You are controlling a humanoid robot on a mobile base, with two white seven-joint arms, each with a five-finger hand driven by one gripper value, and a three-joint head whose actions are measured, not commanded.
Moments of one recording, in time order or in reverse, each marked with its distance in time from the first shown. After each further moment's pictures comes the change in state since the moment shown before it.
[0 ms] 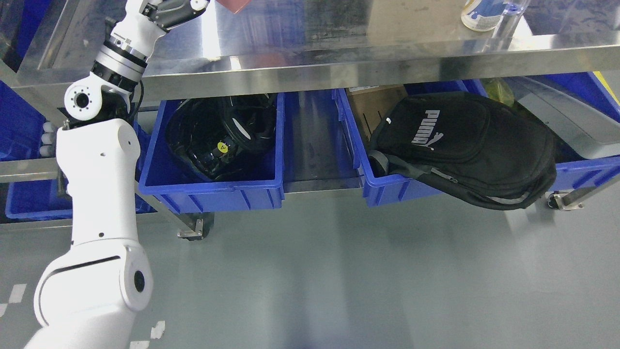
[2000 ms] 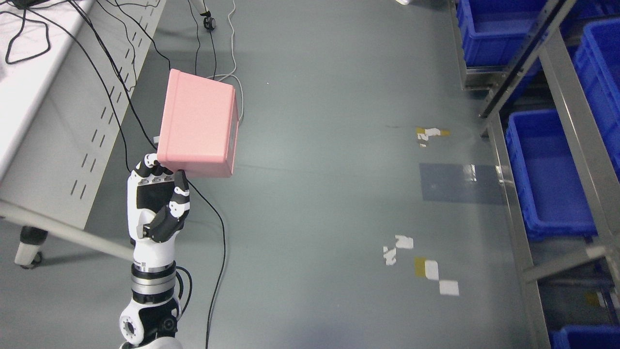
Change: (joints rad) left arm 0.990 -0.053 -0.172 -0.787 0.500 -0.171 0.182; right arm 0.000 0.000 0.000 0.000 0.000 0.003 0.007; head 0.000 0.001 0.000
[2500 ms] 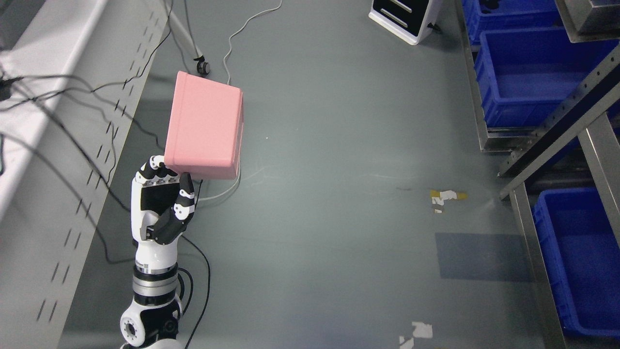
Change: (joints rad) left arm 0.016 -0.001 -0.006 -0.012 -0.027 -0.001 -0.003; right arm 0.000 0.000 0.000 0.000 0.000 -0.002 -0.011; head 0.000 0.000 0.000
